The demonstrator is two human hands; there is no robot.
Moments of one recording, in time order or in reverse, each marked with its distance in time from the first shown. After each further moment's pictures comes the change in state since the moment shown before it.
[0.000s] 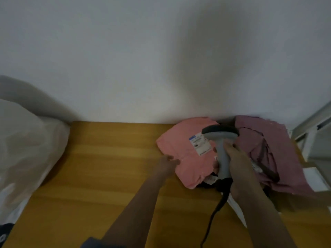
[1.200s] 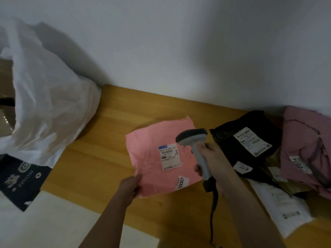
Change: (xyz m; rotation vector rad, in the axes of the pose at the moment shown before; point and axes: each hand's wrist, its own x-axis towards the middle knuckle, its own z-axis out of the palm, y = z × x) left_hand -0.020 -0.200 -0.165 -0.509 0.333 -0.344; right_hand -0.046 0.065 0.099 -0.419 -0.412 0.166
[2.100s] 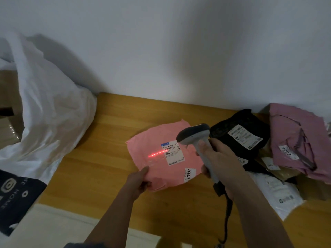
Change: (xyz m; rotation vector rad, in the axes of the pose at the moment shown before) left_hand -0.010 0.027 0.004 0.061 -0.144 0.052; right_hand -0.072 -0.019 0.026 -0.164 0.096 -0.200
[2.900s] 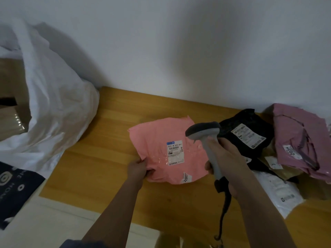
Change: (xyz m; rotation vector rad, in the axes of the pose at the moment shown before) left_hand -0.018 0.017 -0.003 -0.040 0.040 0.256; right_hand -0.001 0.006 0.019 0.141 0.105 0.036
